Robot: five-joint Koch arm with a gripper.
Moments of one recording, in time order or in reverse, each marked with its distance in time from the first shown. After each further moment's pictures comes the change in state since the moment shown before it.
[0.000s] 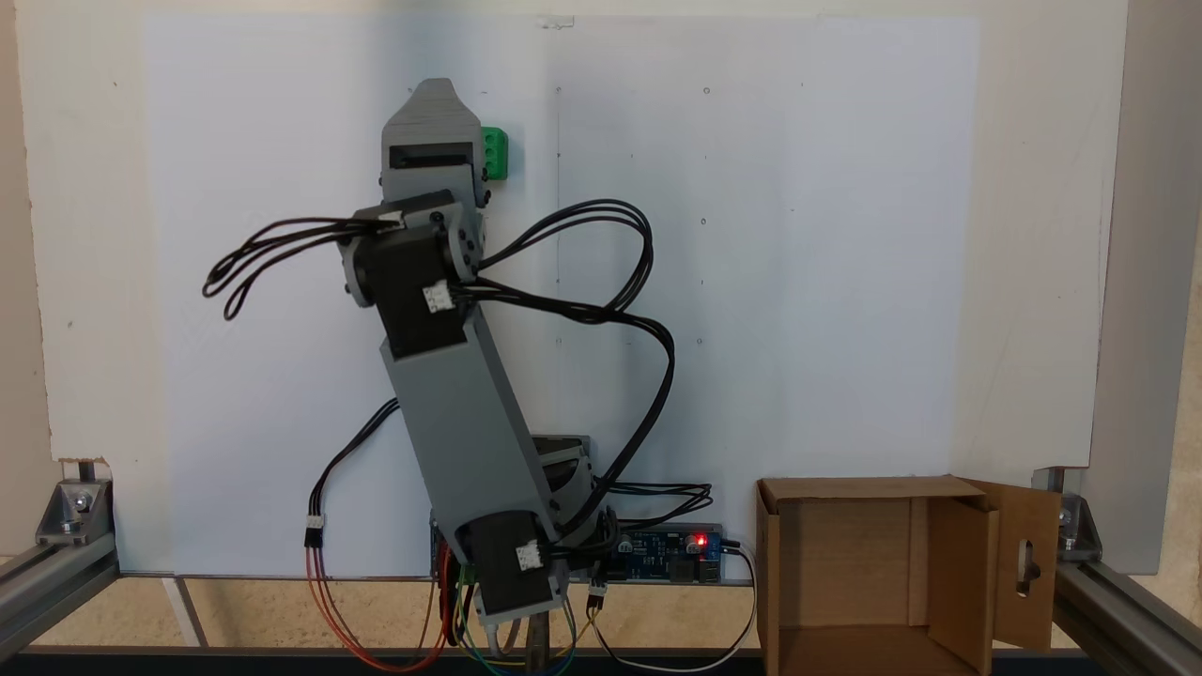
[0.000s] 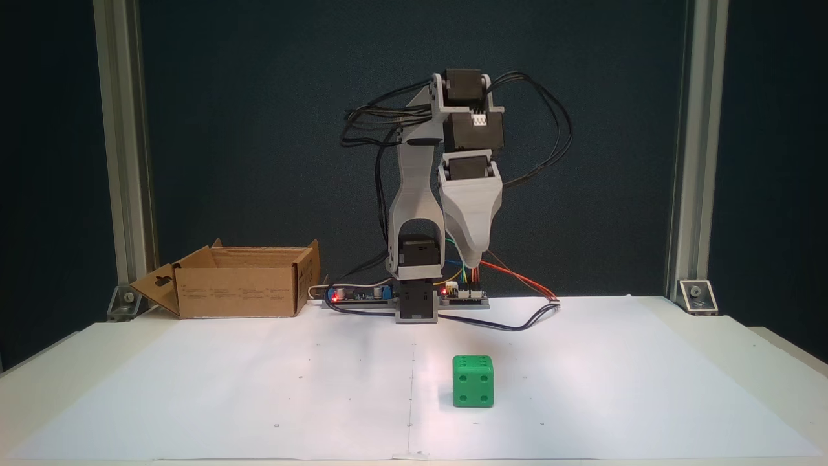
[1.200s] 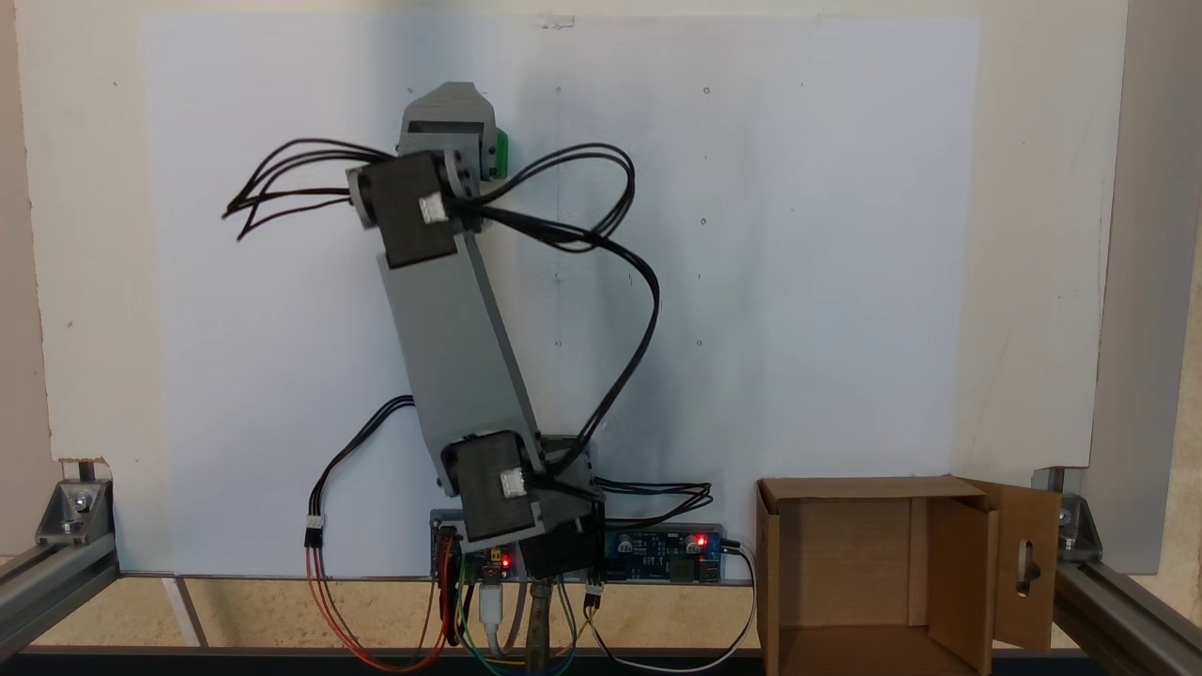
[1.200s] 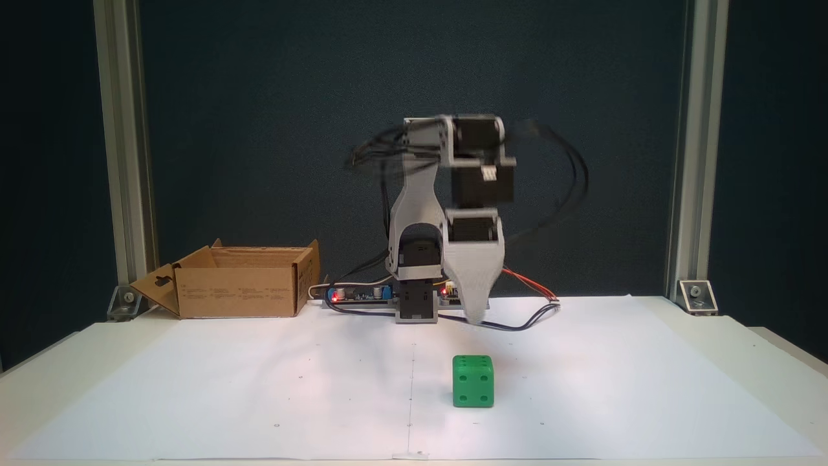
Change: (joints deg) arm 0.1 -11.8 -0.1 2.6 2.9
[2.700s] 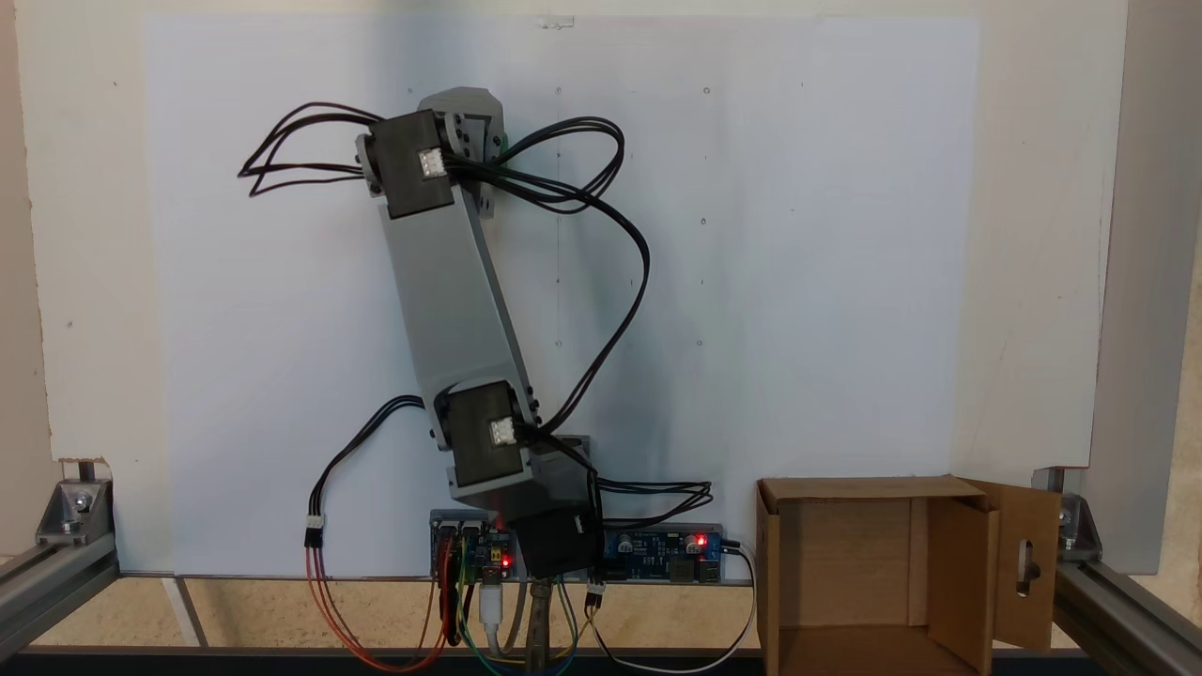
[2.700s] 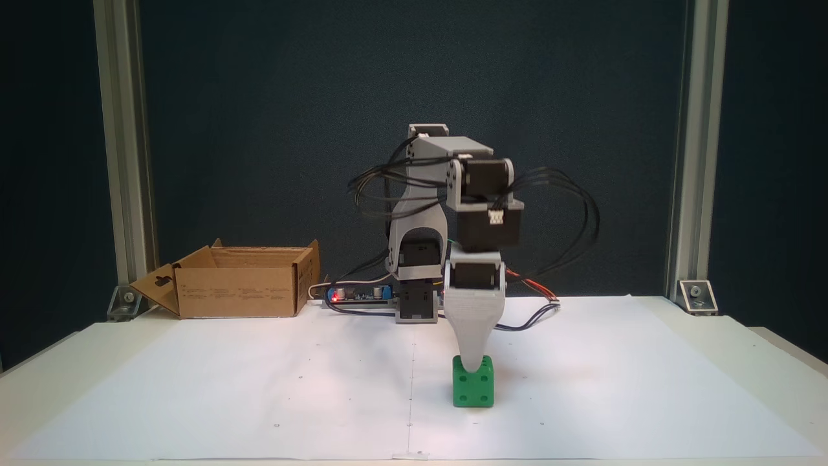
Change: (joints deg) arm -0.2 -9.9 -0.1 -1.7 4.2
